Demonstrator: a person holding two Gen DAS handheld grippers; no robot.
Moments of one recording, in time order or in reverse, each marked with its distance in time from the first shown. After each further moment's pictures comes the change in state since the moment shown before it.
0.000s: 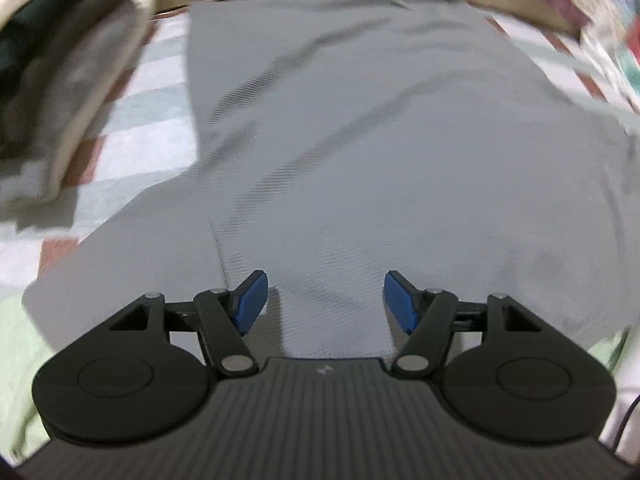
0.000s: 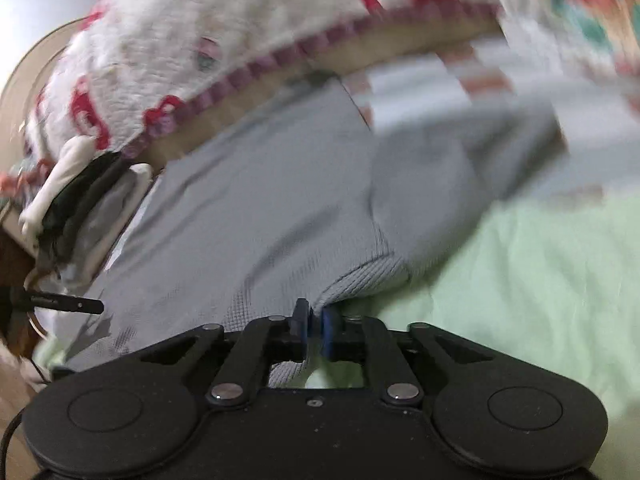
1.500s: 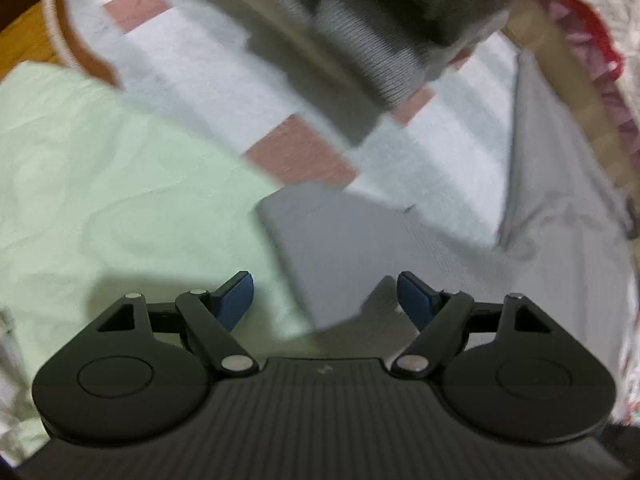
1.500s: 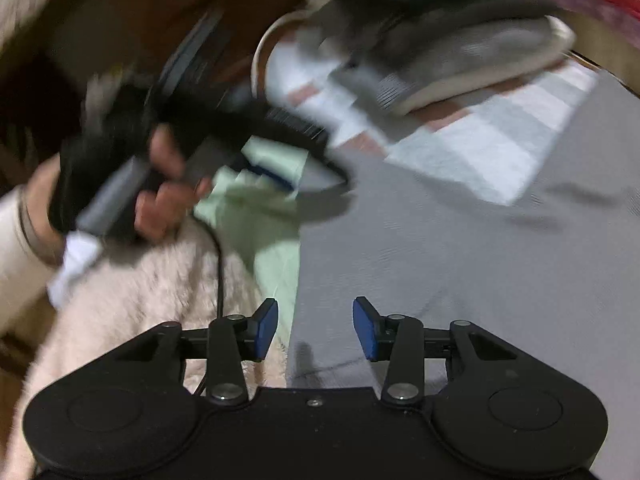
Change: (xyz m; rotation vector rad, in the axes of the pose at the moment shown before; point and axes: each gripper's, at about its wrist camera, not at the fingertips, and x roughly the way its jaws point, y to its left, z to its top) left arm 0.002 0.246 -0.065 -0.895 0.010 -0.011; right arm 0.189 0.352 0.018 -0.799 0.639 0.627
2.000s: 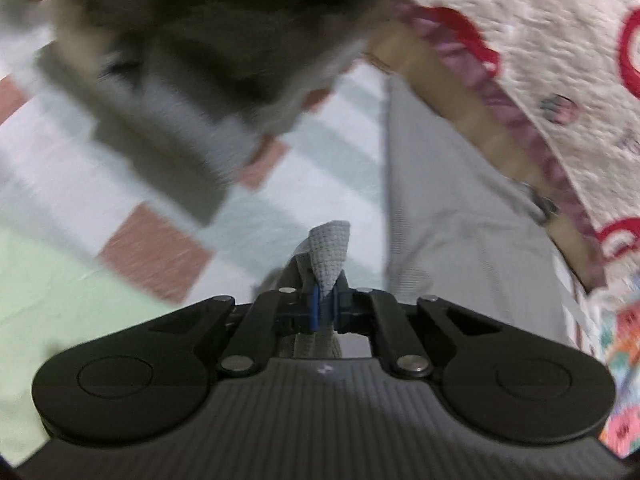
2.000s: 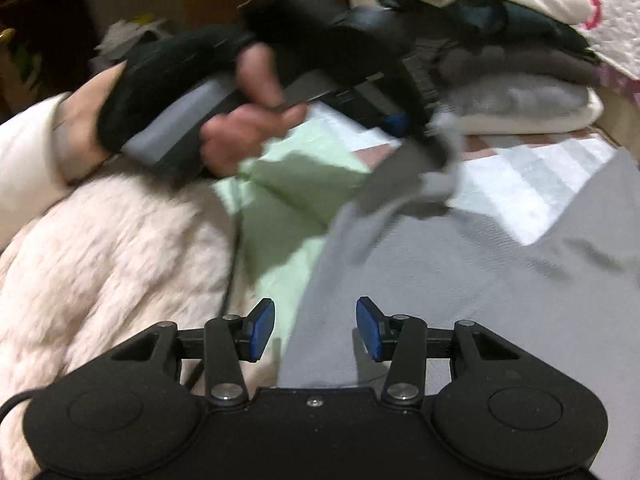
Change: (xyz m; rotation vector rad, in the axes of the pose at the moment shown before) left arm 0.015 -0.043 0.013 0.242 -0.130 -0.293; right arm 0.019 0.042 -0.031 -0.218 -0.049 -0.089
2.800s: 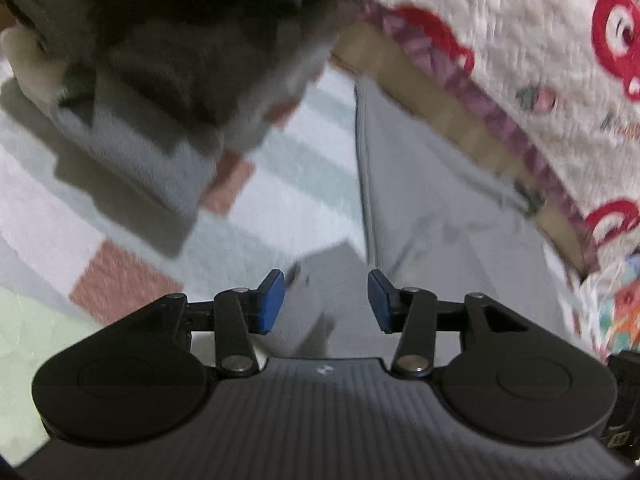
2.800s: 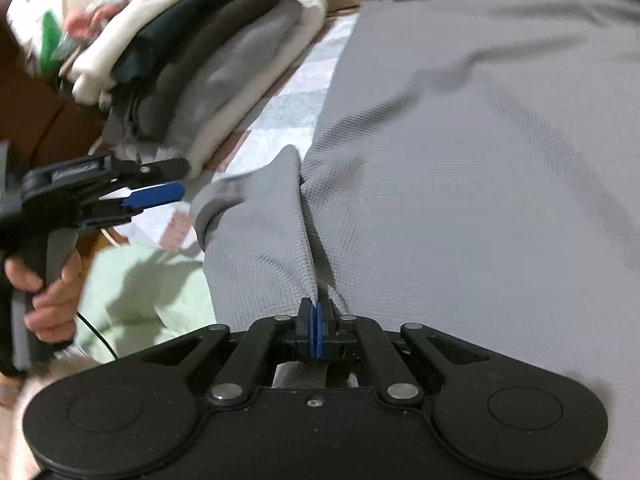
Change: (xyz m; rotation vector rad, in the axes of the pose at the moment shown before) left arm 0.018 0.001 0.000 0.068 -0.003 -0.010; right arm -0.033 -0.101 -0.067 0.788 -0.135 -0.184
